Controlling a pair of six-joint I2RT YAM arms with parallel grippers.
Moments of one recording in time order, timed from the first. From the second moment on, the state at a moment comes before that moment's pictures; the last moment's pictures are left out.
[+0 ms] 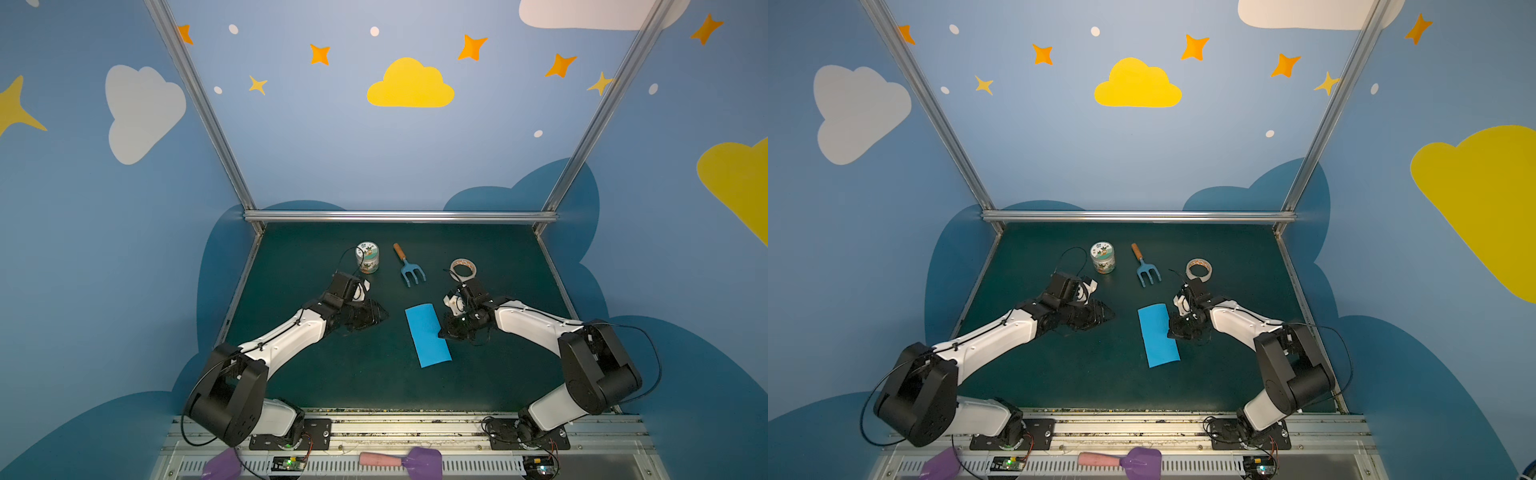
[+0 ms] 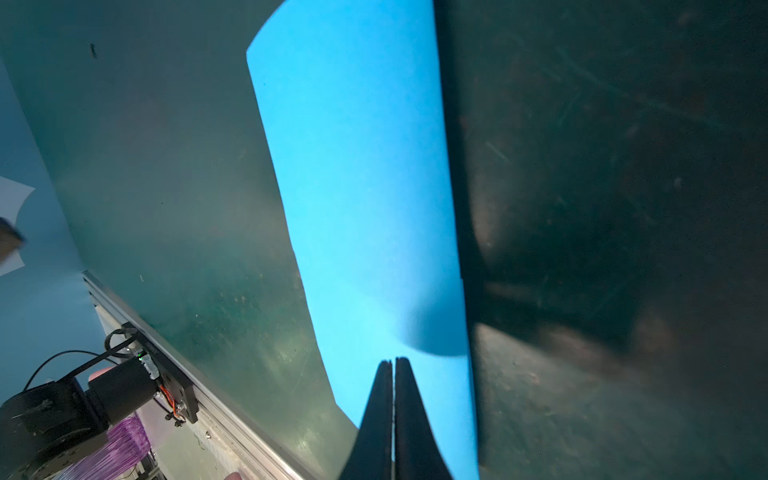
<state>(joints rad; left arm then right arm) -0.48 1.43 0.81 -0.27 0.46 -0.73 0.49 1.56 0.83 -0.48 -0.44 0.50</state>
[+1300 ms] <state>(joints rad) -0.74 1.80 0.94 -0.10 0.41 -0.85 0.49 1.63 0.75 -0.32 -0.44 0.56</state>
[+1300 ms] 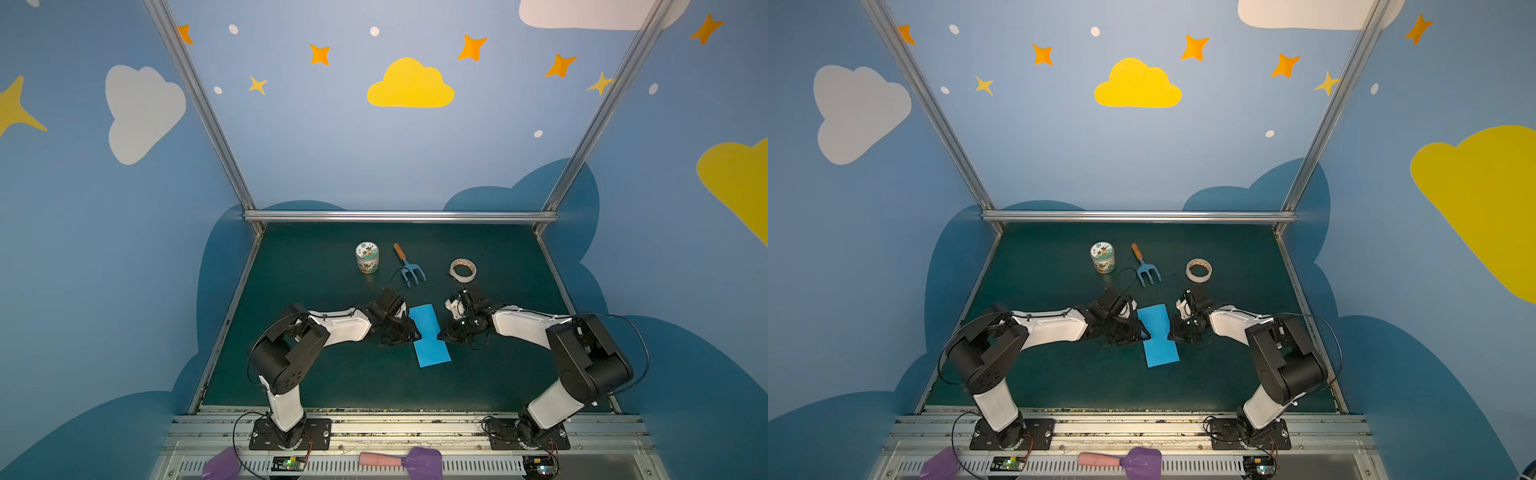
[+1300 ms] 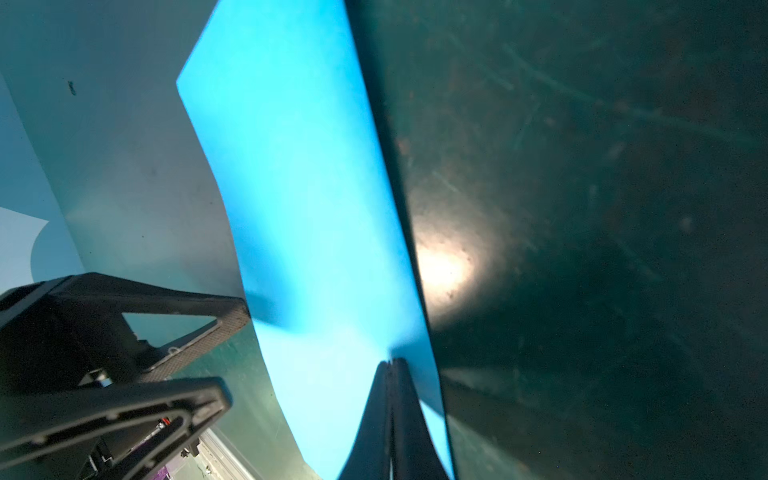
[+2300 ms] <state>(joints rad) -0.68 1.88 1.00 0.07 0.49 -0.84 0.48 1.62 0.73 -0.29 -0.45 0.56</state>
